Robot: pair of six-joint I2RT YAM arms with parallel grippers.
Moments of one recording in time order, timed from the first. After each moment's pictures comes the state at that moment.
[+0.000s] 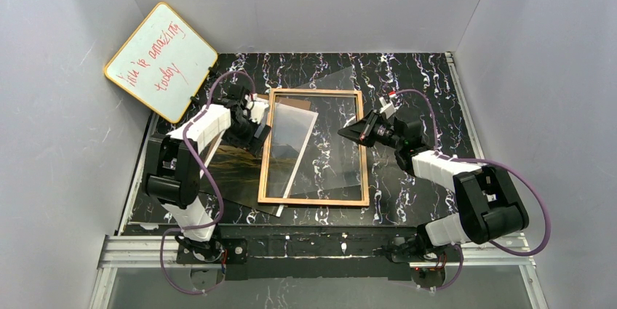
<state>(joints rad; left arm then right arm) -0.26 1.70 1.14 -0.79 0.10 0.28 0.35 1.40 0.56 0.57 -0.63 1.05</state>
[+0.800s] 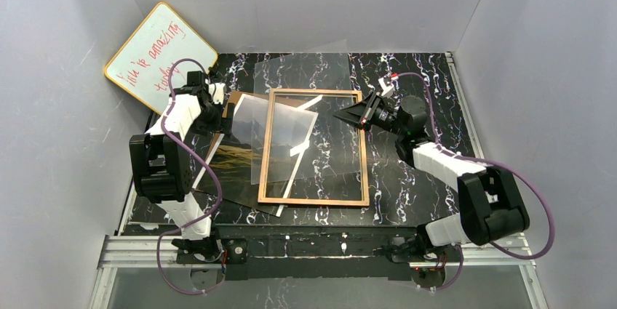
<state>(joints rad) 0.05 1.73 1.29 -0.80 0.08 0.16 0.35 1.37 0.67 0.71 -0.73 1.24</state>
